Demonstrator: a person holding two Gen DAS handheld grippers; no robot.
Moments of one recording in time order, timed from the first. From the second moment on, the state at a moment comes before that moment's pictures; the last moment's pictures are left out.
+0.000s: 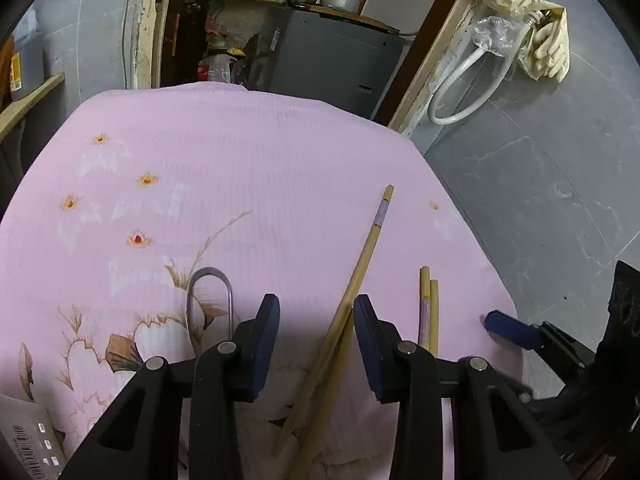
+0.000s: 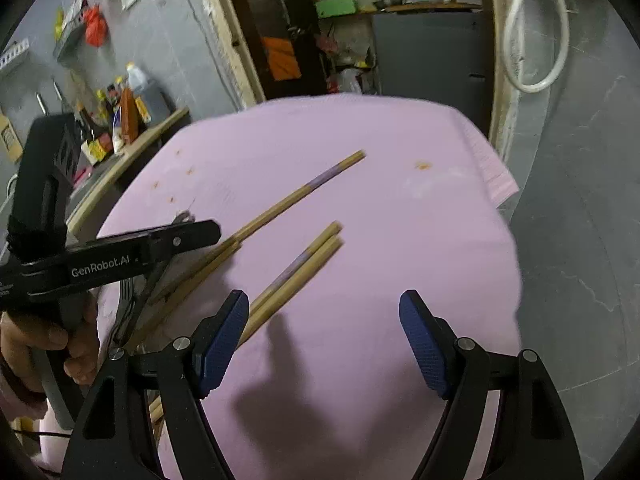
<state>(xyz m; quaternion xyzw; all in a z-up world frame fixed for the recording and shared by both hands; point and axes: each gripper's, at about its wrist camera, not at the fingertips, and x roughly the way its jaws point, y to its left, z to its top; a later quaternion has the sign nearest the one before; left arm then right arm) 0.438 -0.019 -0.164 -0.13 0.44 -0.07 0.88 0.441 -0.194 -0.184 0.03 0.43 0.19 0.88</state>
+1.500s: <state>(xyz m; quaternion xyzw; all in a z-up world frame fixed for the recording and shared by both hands) 0.514 -0.076 -0.162 -0.01 0.51 -0.11 0.85 0.464 -0.210 -0.194 0.11 0.49 0.12 0.85</state>
